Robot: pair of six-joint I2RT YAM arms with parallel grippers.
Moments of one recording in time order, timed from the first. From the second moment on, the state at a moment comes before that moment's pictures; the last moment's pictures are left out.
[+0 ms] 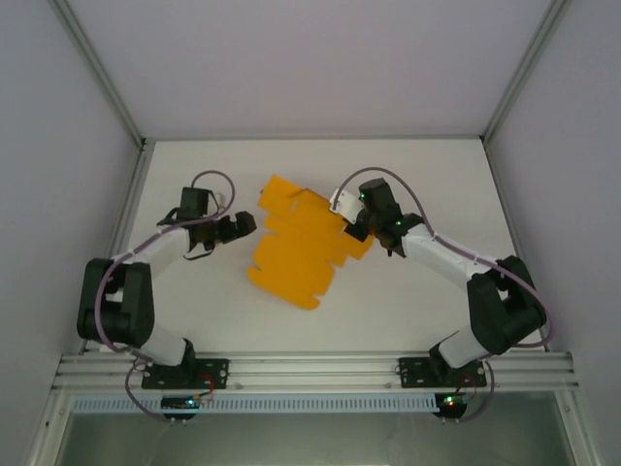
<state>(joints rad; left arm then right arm) -0.16 1.52 0.85 -0.29 0.36 -0.45 0.52 1.50 0.97 -0.17 -0.01 -0.62</state>
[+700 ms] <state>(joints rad) -0.30 1.74 0.95 -0.12 0.62 -0.40 0.51 1.50 0.95 -0.15 -0.03 -0.58</state>
